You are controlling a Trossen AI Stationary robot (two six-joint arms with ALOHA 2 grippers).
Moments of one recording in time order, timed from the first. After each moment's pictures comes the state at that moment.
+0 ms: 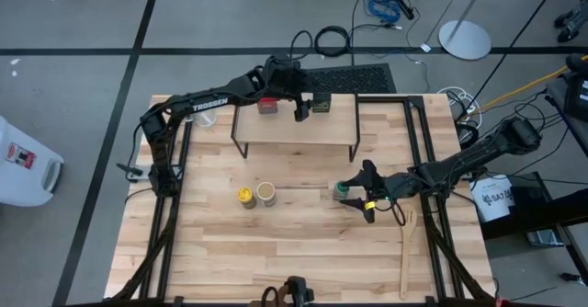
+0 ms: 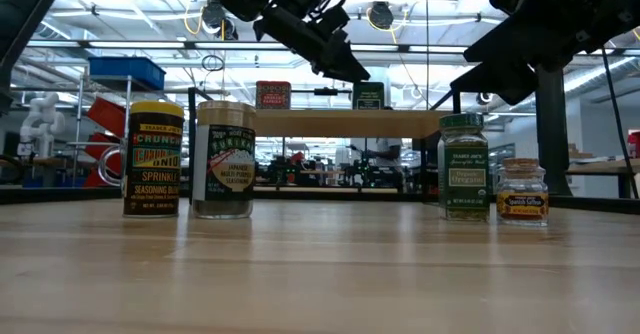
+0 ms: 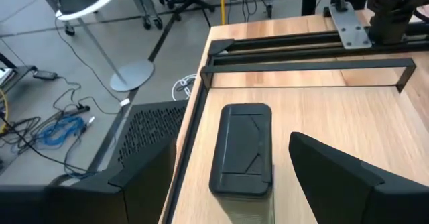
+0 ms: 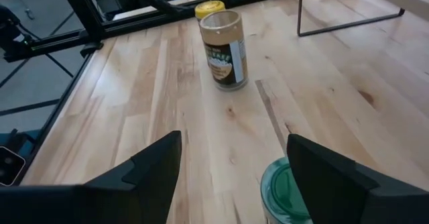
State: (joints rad) left arm 0.53 1.86 1.60 -0.17 0.25 0.37; right arm 0.35 1.01 0.39 0.21 0.34 0.38
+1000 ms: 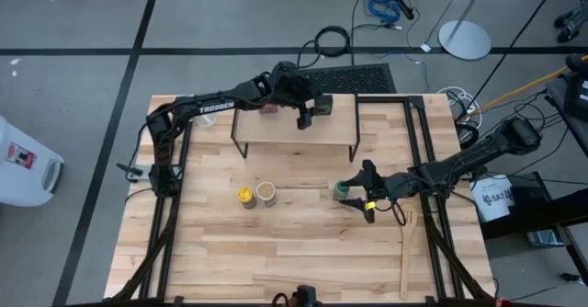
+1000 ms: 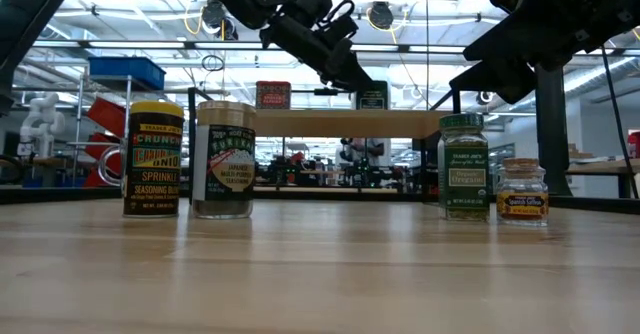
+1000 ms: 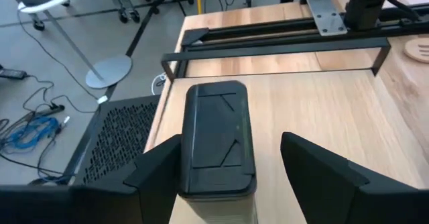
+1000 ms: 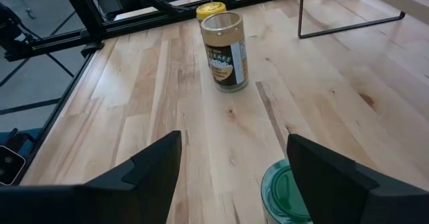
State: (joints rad) left arm 0.49 1.91 1.60 -0.17 0.29 0.38; right arm 0.35 1.01 0.39 0.21 0.34 0.38
